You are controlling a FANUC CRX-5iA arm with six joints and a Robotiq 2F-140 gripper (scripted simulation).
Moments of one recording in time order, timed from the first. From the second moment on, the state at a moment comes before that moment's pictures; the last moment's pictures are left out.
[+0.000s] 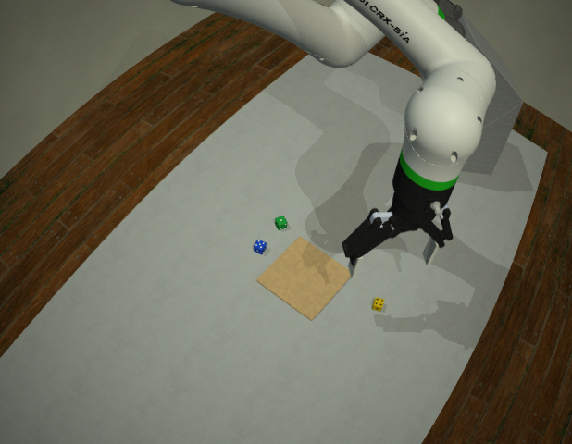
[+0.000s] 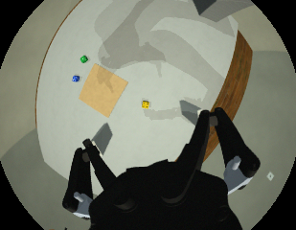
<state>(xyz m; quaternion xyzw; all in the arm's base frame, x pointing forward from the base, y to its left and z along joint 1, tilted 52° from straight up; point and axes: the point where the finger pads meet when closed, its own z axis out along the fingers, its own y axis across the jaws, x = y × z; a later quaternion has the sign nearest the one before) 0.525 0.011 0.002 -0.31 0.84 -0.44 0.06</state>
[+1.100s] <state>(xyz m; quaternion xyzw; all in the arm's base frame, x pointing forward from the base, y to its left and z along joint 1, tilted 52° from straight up) 0.494 -0.170 0.172 -0.03 0.90 -0.40 0.19</state>
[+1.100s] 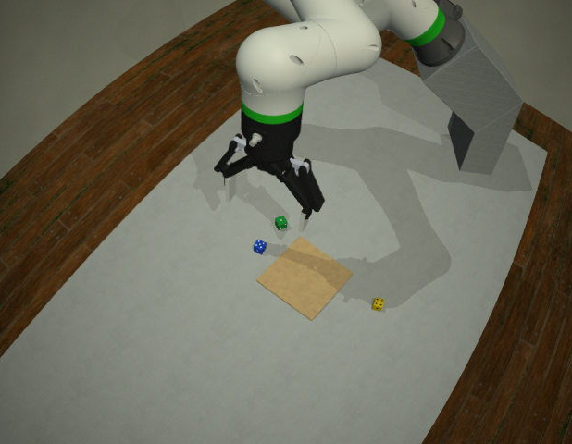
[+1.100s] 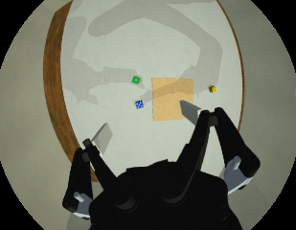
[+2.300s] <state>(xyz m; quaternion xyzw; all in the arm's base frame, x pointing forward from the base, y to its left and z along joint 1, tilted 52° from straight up) 0.492 -0.180 0.178 -0.16 0.88 -0.42 0.13</state>
